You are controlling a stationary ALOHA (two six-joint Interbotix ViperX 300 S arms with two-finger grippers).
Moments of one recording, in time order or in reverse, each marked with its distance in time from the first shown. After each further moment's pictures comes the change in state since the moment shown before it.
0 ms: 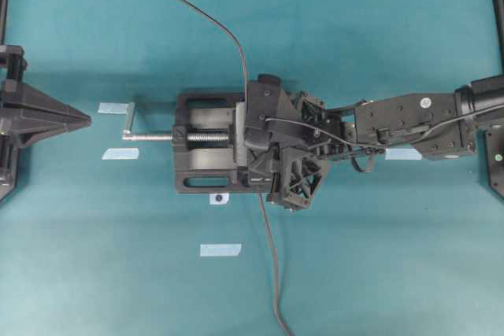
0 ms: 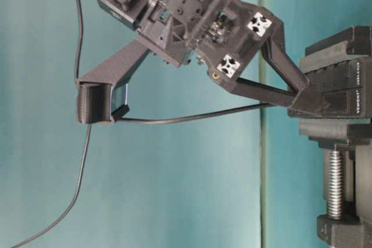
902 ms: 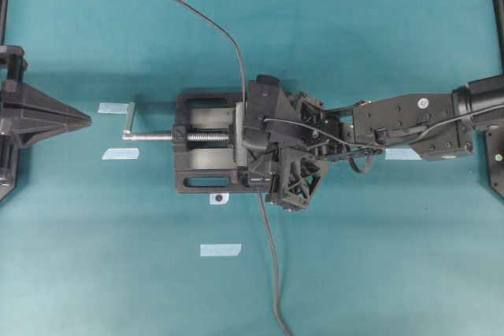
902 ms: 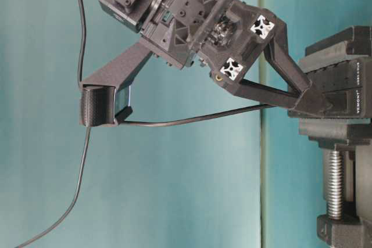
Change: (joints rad) left arm 0.000 0.000 0.005 0.000 -0.003 -0.005; right arm 0.002 0.012 -0.003 0.006 0.002 0.000
